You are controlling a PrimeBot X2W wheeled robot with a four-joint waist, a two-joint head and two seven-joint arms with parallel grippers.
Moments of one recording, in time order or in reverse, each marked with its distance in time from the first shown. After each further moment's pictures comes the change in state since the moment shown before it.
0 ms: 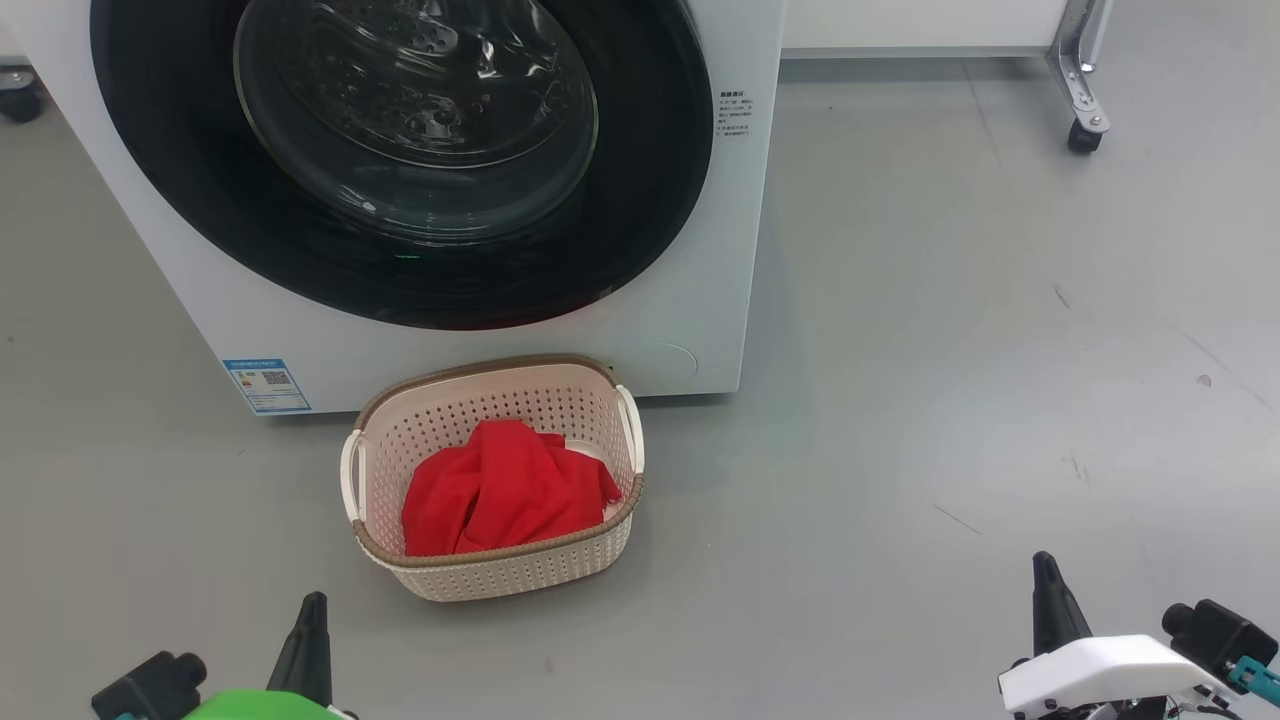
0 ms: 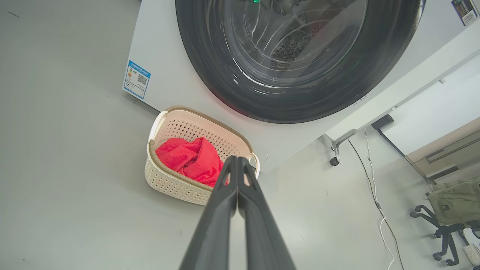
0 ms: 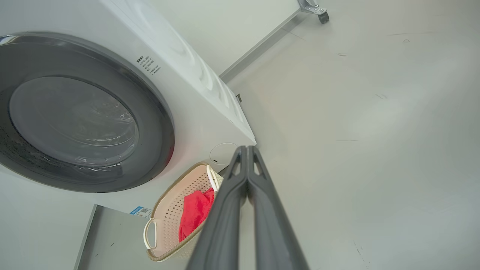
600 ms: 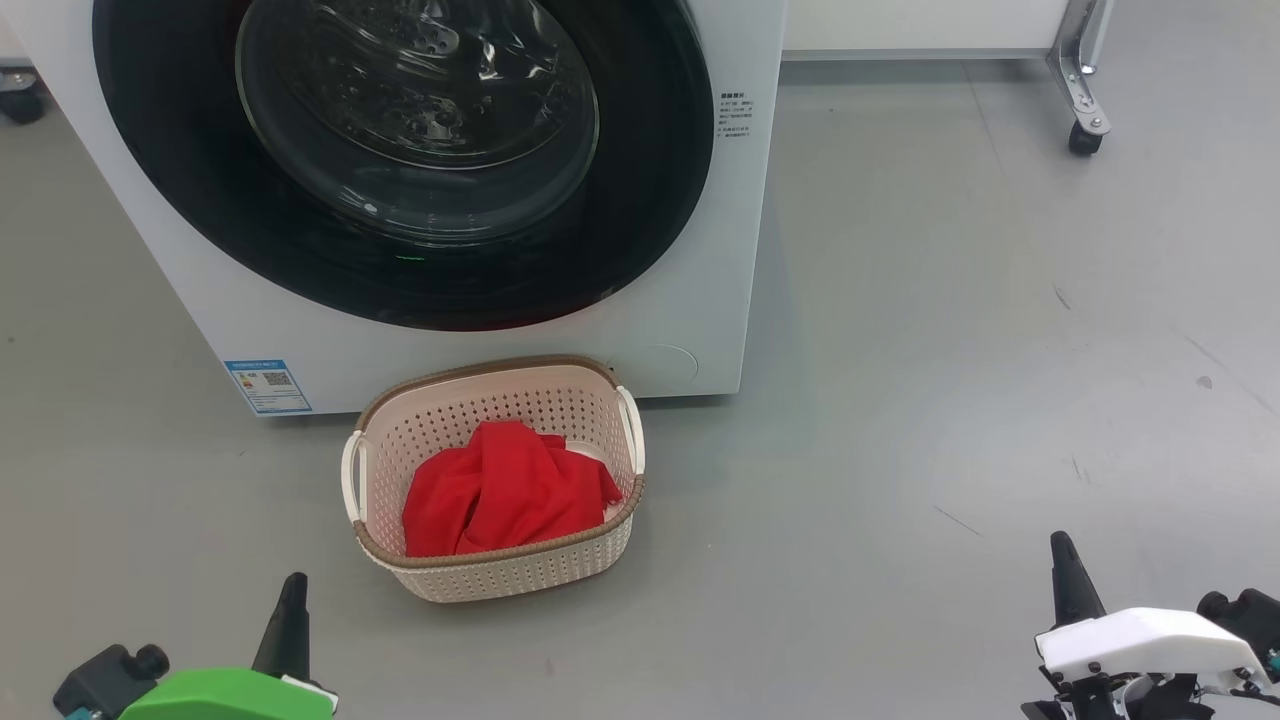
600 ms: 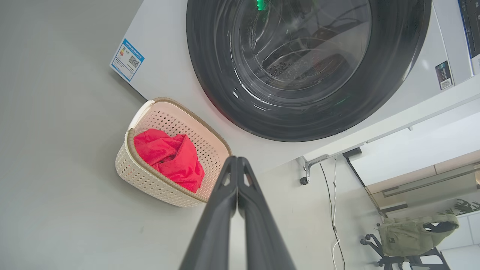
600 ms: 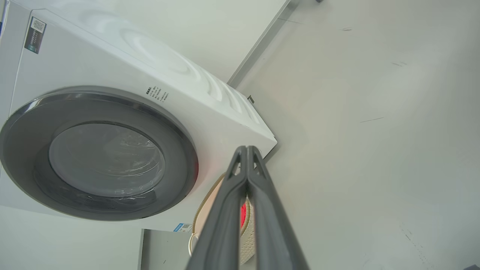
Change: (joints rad) left arm -0.040 0.001 0.046 0.015 -0.234 -0.025 0.046; right arm -0.042 -0.013 -0.041 0.006 0.250 0.025 0.053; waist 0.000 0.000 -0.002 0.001
